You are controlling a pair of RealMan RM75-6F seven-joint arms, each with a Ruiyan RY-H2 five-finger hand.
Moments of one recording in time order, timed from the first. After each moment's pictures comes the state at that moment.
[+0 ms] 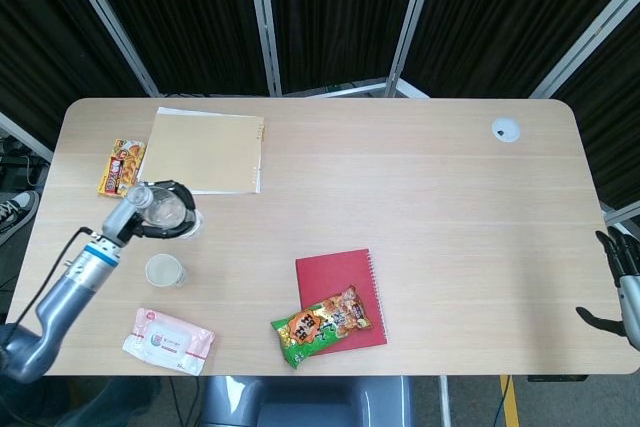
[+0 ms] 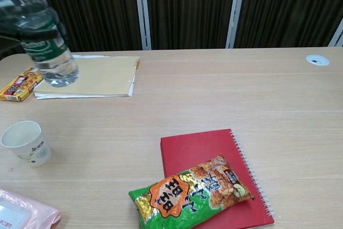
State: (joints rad) left arm -0.63 -1.32 -0.09 -1.40 1.47 1.09 -1.11; right arm 0.06 -0.96 0.07 -1.61 -1.43 1.42 0.05
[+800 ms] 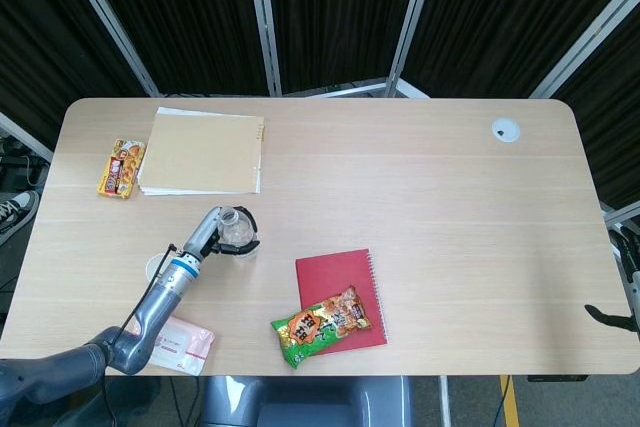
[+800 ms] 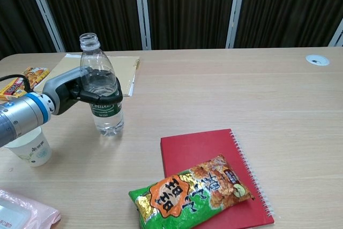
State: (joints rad) left arm -0.69 -1.77 -0.11 -1.04 1.36 0.95 -0.92; right arm 0.08 -0.96 0.08 -1.56 -1.36 1.33 0.13
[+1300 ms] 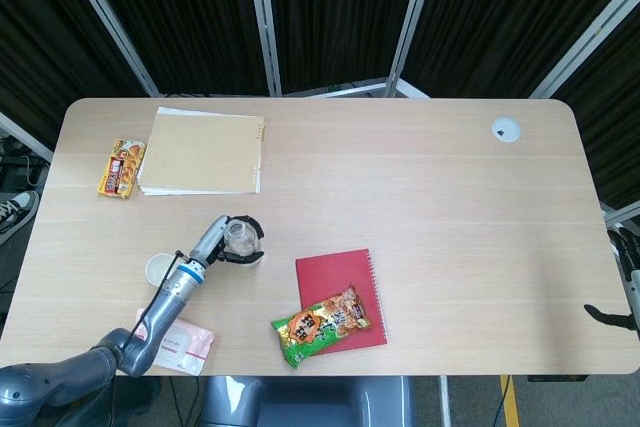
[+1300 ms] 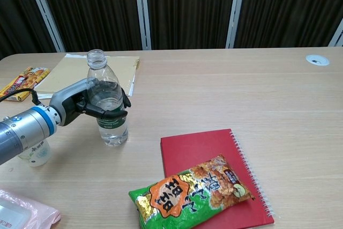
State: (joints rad) left arm -0.68 -1.87 -0.08 -0.89 1.46 0.99 -1.02; right arm 0.09 -0.96 0.08 -1.54 -1.35 1.30 0.14
